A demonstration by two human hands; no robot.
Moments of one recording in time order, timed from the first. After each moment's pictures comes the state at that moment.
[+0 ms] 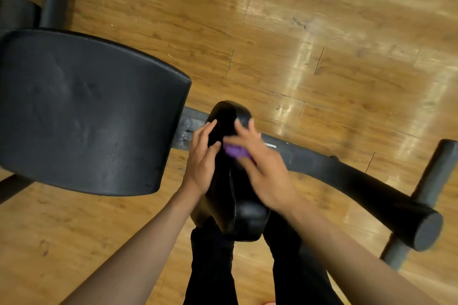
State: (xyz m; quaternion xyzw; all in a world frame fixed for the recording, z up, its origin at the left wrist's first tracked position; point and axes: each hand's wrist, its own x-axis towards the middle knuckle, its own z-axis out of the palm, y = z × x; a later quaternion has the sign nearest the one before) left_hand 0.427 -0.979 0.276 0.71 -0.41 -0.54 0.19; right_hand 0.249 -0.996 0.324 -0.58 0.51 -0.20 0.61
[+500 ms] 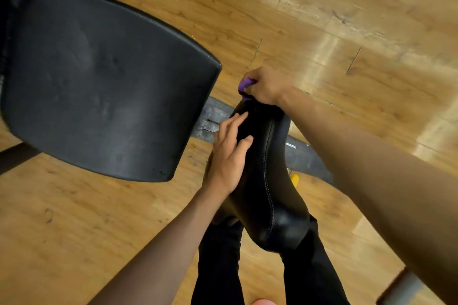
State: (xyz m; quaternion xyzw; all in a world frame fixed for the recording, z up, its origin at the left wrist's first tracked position) left_hand 0.424 -0.979 0.270 0.72 -0.35 -0.55 0.24; right_hand 0.329 -1.157 0.222 -0.64 0.54 0.09 0.54
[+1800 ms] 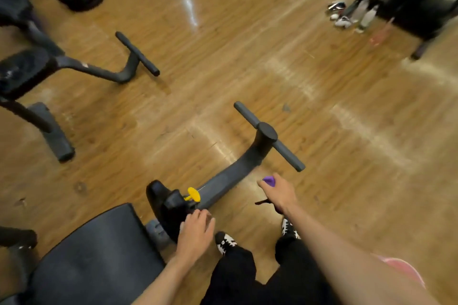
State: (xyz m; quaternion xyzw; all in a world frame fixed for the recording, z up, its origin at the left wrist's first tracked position) left_hand 0.371 -0.828 0.500 0.35 -0.87 -0.26 -0.20; right_hand 0.147 -0.676 0.503 -0.04 0.88 -0.30 0.38
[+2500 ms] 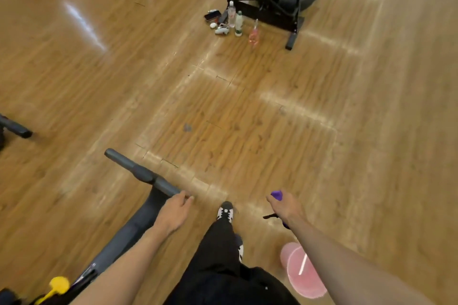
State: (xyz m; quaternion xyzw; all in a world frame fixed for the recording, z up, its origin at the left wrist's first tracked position) left_hand -0.025 -0.578 0.498 0.22 -0.87 -0.32 -0.31; right_hand -0.108 -0.260 0.494 0.19 0.87 -0.27 0.36
